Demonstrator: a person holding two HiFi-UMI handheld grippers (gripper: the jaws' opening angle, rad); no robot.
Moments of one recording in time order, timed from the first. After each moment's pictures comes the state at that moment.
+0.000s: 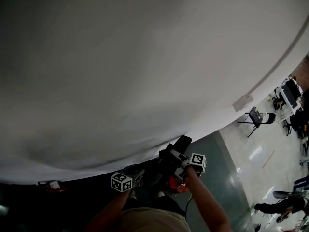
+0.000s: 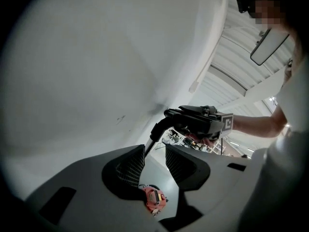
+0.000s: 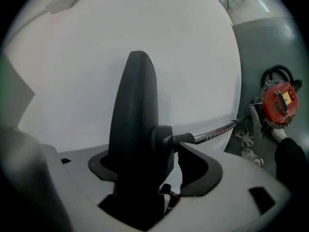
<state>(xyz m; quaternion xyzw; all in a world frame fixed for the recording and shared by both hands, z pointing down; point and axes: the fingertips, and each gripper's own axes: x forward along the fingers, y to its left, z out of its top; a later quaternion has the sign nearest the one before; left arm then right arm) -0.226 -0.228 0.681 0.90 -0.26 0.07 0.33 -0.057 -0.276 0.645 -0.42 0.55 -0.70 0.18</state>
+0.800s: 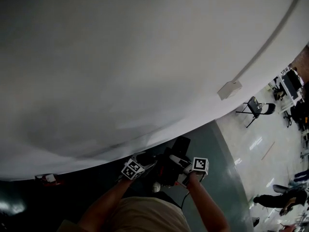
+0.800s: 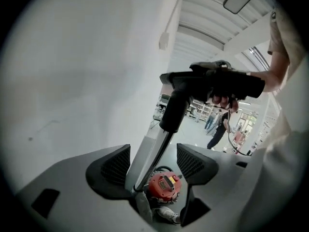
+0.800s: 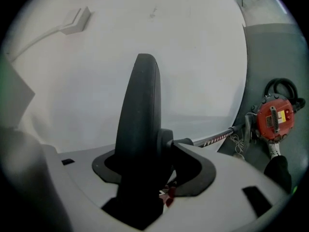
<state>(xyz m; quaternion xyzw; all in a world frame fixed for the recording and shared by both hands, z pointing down) -0.064 -0.205 0.733 0.95 -0.15 0.23 0.18 0.020 -0.192 0.620 -0.38 0.61 -0.68 0.15</state>
